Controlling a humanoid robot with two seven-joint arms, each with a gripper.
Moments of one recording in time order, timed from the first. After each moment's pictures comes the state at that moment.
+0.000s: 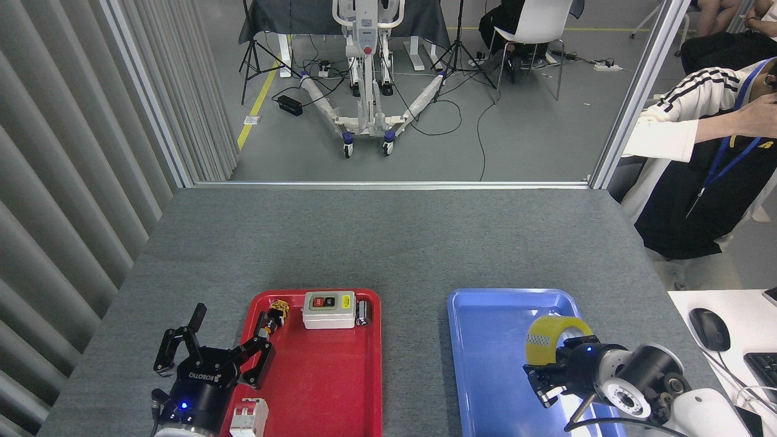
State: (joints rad) left arm 0.03 0.23 -0.17 -1.68 -1.34 0.08 0.21; right arm -0.23 -0.40 0.22 -1.68 1.05 -0.38 1.20
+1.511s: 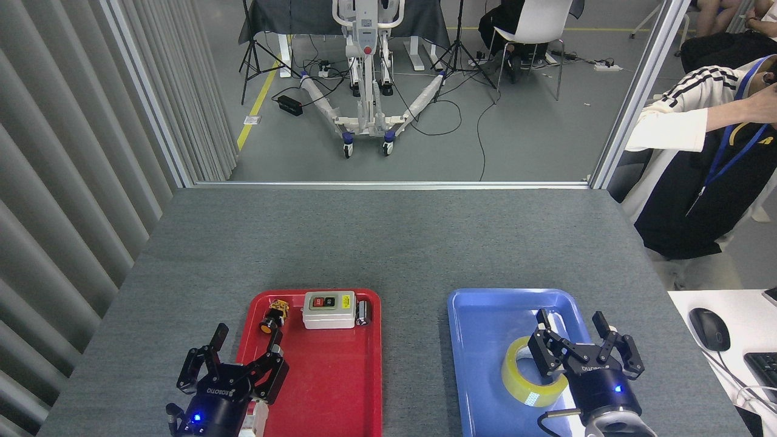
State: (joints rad) left arm 0.03 0.20 -0.18 -1.55 -1.21 -0.02 0.24; right arm 0.02 -0.15 0.04 -1.61 1.25 0.05 0.06
